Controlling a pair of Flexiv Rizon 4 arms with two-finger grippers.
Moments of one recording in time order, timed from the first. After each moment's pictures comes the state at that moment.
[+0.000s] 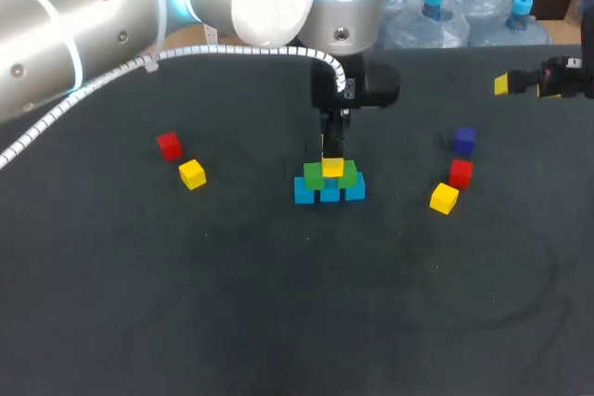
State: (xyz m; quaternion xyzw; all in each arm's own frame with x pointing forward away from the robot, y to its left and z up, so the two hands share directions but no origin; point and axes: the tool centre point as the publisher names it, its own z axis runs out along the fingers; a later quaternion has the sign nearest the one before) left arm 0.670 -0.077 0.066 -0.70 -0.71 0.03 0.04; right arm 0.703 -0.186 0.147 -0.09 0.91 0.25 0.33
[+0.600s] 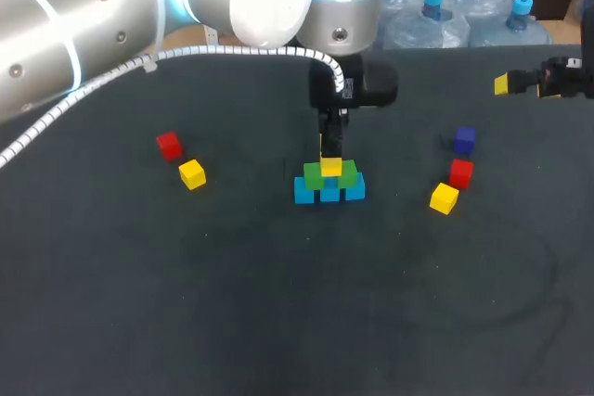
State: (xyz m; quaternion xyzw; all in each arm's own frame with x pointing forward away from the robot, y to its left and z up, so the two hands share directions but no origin) left arm 0.671 -0.075 0.066 -0.70 -0.72 0.02 0.04; right arm 0.703 -0.186 0.147 -0.09 0.91 0.25 0.33
